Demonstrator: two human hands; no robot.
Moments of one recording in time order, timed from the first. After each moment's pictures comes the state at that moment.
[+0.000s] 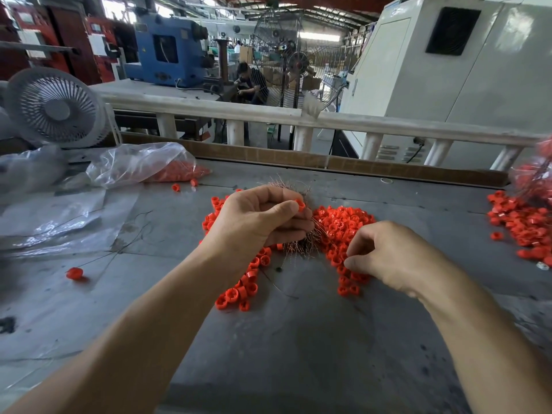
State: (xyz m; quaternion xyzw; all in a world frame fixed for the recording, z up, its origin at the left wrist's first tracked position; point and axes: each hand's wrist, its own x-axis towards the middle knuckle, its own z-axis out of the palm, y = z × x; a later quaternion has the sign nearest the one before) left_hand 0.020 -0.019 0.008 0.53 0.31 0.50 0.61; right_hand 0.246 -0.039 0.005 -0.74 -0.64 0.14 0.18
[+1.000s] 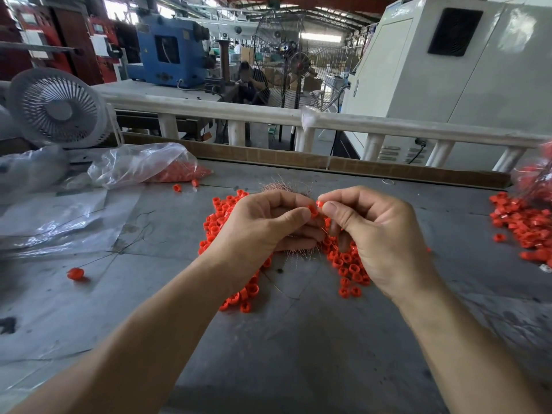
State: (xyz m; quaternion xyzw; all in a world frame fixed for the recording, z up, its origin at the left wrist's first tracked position) left_hand 0.024 -0.019 0.002 0.56 0.27 0.47 0.62; right_hand 0.211 -0.041 0.004 -0.45 -0.63 0.26 0.58
